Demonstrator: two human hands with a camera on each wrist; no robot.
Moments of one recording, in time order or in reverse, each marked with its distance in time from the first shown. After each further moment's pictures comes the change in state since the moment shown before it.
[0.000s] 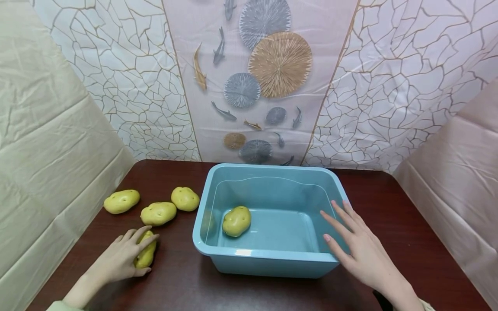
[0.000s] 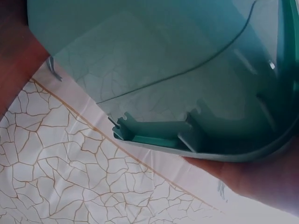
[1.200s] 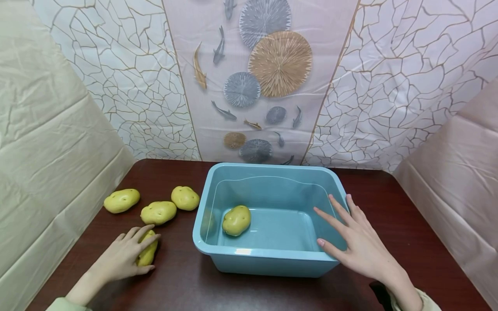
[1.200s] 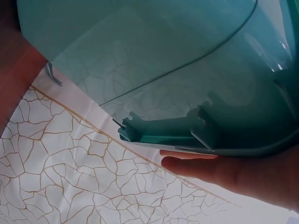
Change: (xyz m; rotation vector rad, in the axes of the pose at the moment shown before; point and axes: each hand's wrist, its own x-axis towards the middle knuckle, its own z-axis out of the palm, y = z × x) left_hand 0.002 0.001 0.003 0.033 0.034 0.012; right_hand 0.011 0.005 -0.002 -0.005 -0.091 -0.028
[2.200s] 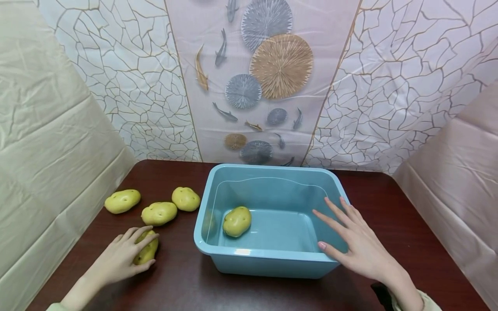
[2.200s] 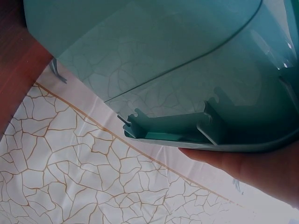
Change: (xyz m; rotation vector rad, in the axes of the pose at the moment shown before) left_hand -0.003 0.001 -0.004 -0.007 0.103 -0.018; right_hand 0.000 0.003 0.001 0.029 0.002 -0.064
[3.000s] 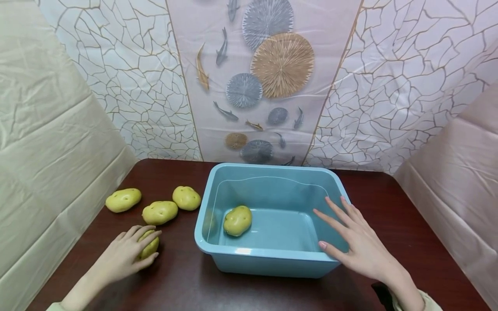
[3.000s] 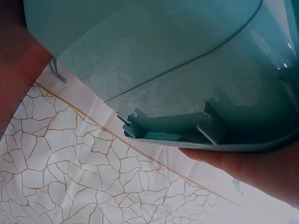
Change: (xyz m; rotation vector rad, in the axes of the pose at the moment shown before) left_hand 0.010 0.011 -0.014 0.019 0.033 0.015; right_hand 0.000 -0.001 -0.001 0.019 -0.013 0.015
